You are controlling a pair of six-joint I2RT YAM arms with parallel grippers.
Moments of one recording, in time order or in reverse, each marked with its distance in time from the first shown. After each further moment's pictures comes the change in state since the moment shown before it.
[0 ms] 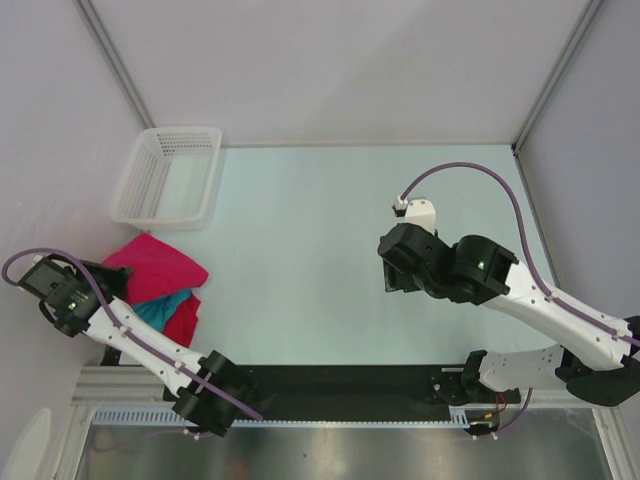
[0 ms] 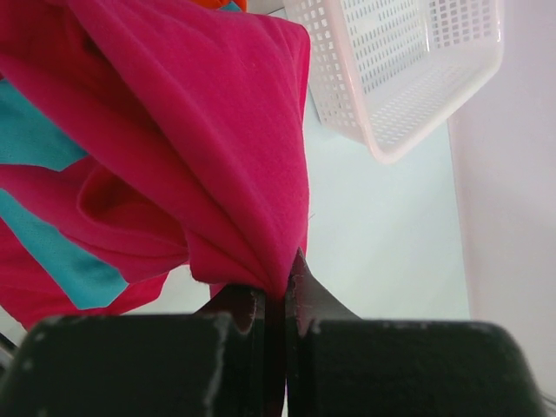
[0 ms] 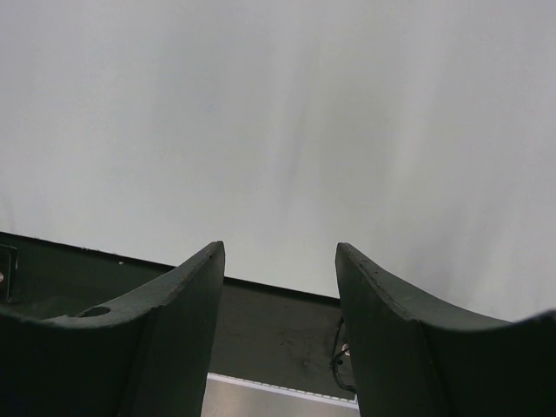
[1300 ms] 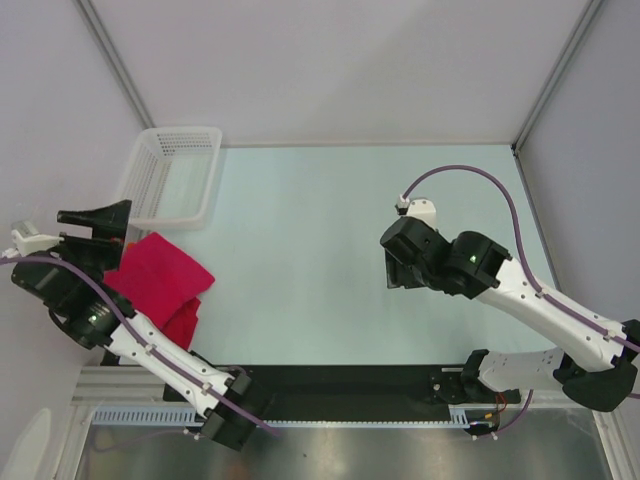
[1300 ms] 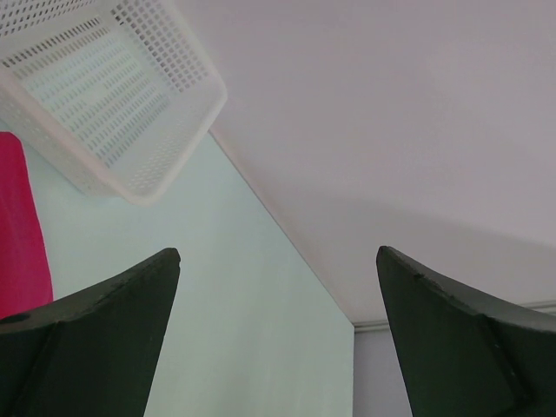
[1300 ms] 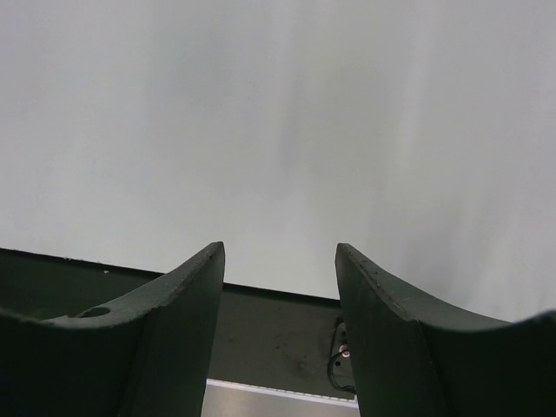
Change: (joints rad) left arm -0.026 -0.134 0.008 0.439 0.378 -0.383; right arm -0.102 -0.008 -0.083 0.054 -0.066 -0.038
